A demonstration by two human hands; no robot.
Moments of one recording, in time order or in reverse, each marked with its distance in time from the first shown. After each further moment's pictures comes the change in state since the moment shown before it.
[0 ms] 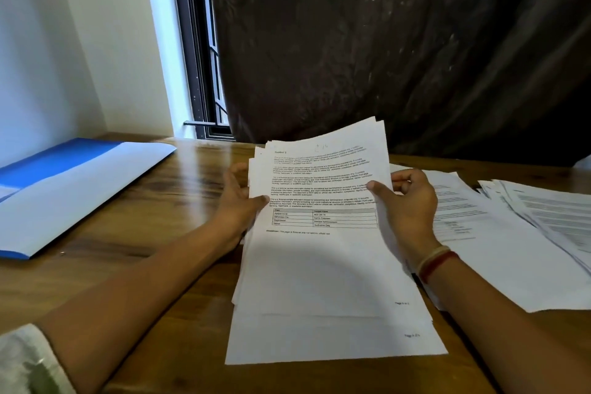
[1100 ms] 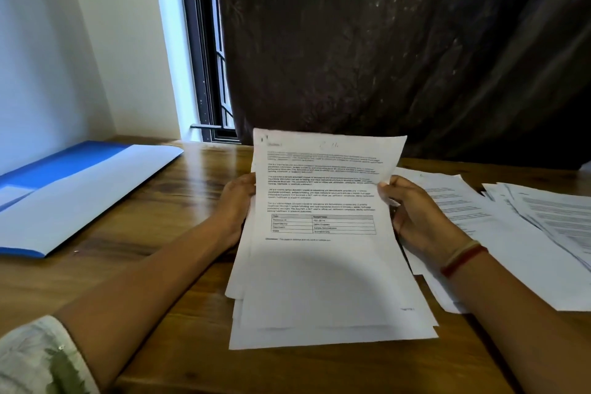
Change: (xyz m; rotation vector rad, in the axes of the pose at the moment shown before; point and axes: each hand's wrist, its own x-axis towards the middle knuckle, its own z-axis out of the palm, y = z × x) left_hand -0.001 0.015 -0.006 -0.189 -0.068 -0.188; right_hand 0.016 -0.001 -0.014 0.347 -0.471 0.416
